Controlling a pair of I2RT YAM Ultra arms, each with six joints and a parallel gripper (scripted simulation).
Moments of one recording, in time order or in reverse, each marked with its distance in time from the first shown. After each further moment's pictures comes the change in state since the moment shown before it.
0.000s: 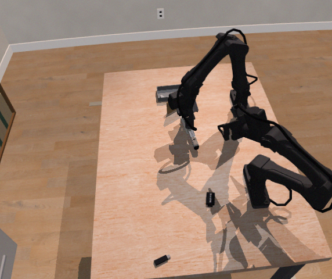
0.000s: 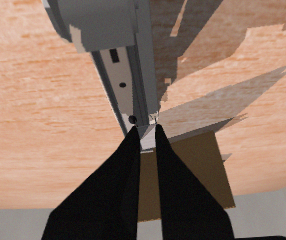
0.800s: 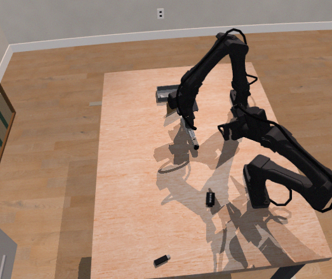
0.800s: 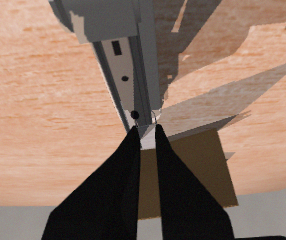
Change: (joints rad) left arm 0.000 0.000 0.000 0.000 0.000 0.000; right arm -0.008 0.001 0.009 -0.020 -0.002 -0.001
